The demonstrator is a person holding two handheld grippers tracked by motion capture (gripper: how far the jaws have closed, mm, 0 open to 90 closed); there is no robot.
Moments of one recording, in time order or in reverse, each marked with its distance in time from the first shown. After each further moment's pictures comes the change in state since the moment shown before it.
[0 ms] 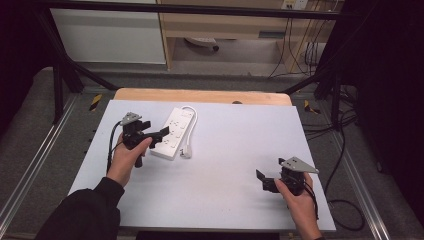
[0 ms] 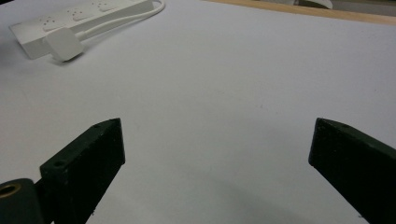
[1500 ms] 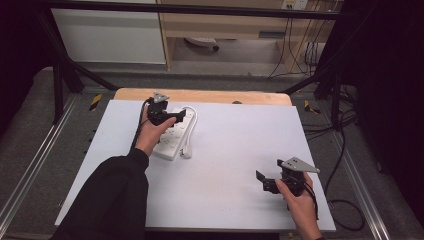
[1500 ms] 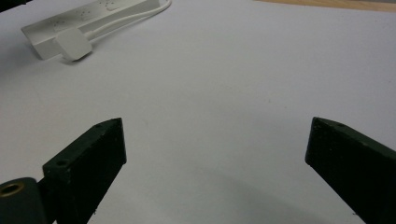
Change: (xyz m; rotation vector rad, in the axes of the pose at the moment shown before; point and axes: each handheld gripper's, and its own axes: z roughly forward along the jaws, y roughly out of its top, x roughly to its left) left arm -0.004 0.037 0.096 0.063 0.132 0.137; right arm -0.001 -0.001 -0.001 0.014 0.031 0.024
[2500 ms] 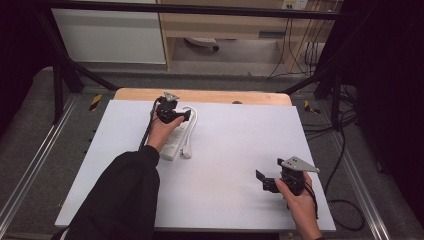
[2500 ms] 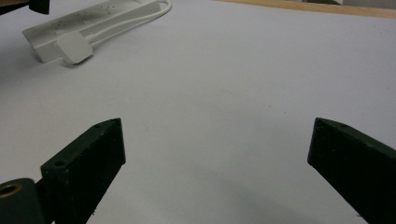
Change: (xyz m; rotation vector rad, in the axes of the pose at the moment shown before) left arm -0.011 0.001 0.031 0.084 0.041 0.041; right arm 0.001 0.002 0.000 -0.006 0.001 -0.005
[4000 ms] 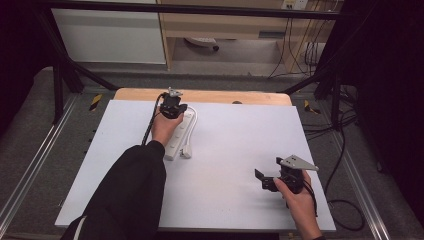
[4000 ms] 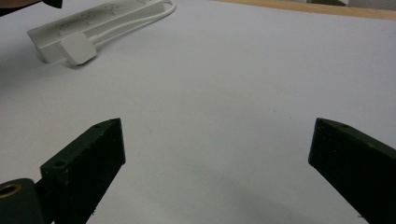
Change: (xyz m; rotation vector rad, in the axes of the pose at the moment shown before) left arm -0.001 0.014 0.013 0.024 -0.075 0.026; right arm 0.000 0.003 0.003 0.002 0.014 -0.009
